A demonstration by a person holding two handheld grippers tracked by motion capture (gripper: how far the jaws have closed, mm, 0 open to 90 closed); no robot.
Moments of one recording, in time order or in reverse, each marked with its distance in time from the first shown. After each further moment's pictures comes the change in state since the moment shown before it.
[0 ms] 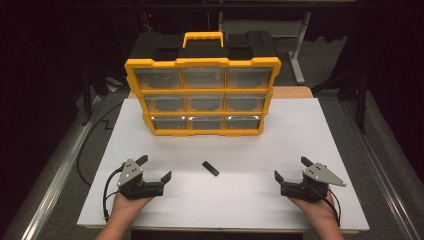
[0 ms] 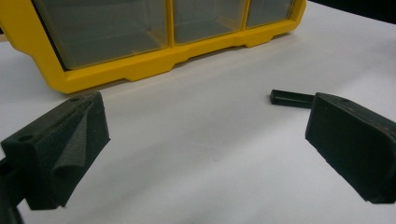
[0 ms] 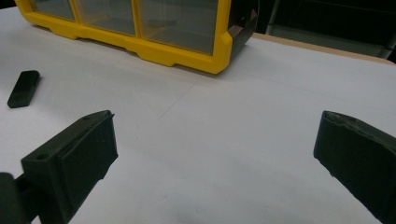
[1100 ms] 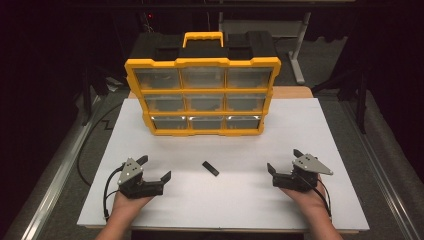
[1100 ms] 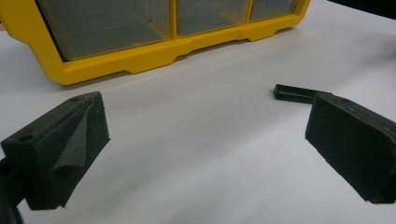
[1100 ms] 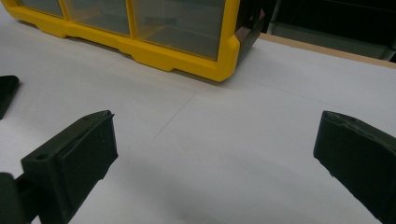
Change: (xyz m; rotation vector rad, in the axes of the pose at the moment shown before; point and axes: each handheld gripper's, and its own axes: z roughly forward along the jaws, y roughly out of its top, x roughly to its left) left arm 0.003 -0.001 0.002 0.014 -0.006 -0.019; right arm 0.003 0.010 0.032 0.026 -0.004 -0.016
